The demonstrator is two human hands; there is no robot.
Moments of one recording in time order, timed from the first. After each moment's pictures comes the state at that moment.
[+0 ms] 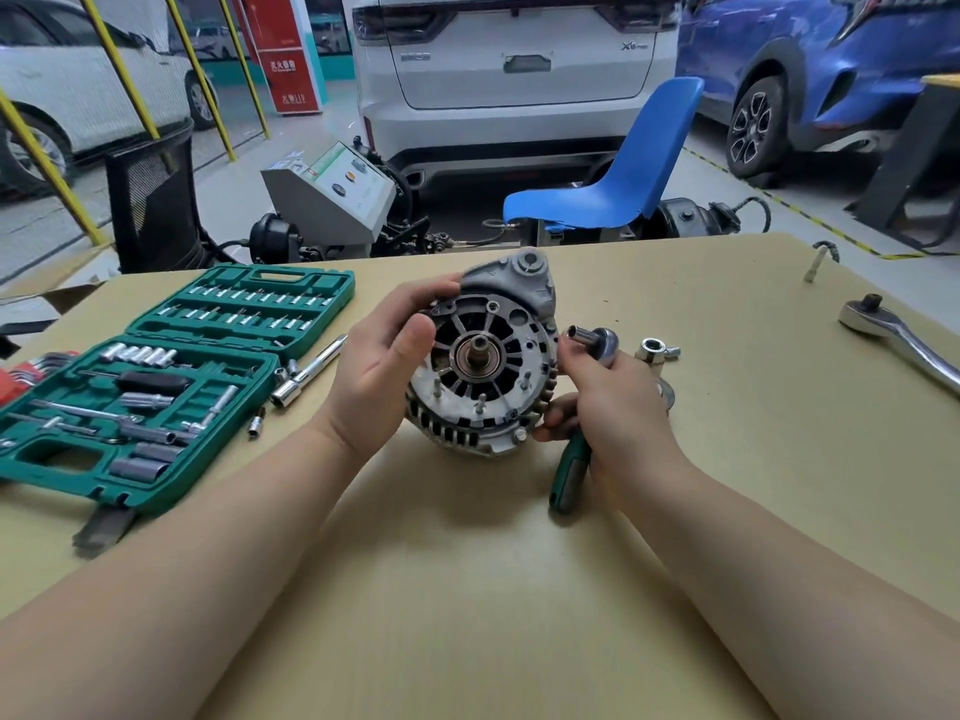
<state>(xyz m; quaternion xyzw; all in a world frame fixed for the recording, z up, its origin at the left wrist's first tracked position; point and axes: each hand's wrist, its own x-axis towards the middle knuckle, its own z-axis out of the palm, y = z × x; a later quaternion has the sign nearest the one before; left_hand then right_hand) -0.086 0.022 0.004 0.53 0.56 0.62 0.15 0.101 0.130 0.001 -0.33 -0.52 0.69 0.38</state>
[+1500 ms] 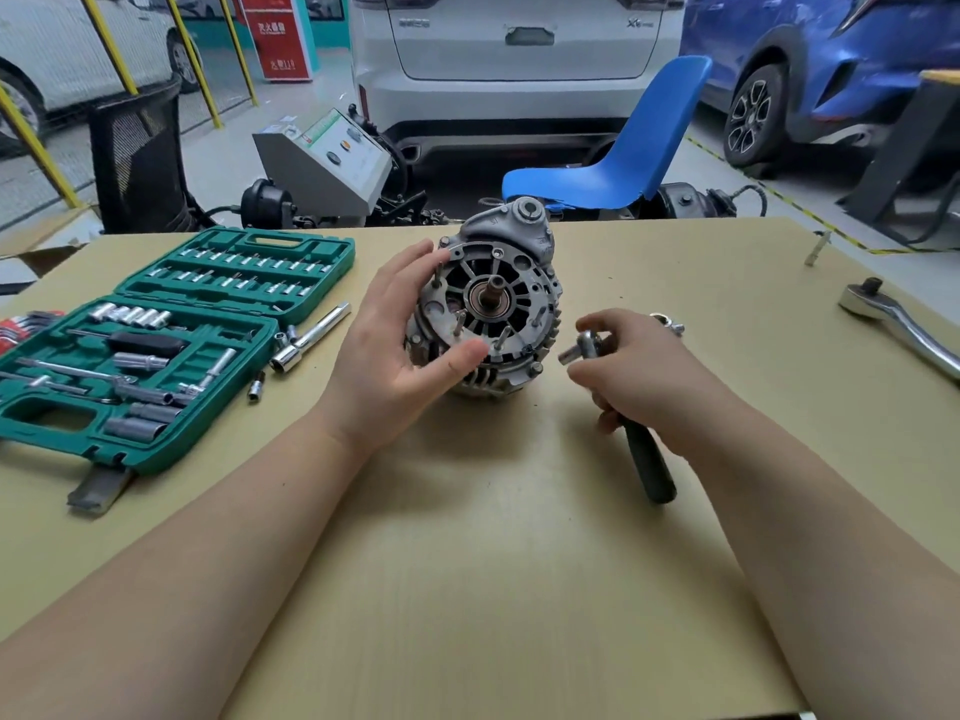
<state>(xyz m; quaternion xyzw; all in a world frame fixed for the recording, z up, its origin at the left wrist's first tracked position) -0.091 0.008 -0.017 0.58 0.65 0.50 -0.04 0.121 0.157 0.009 -0.42 -0.76 0.46 0.20</state>
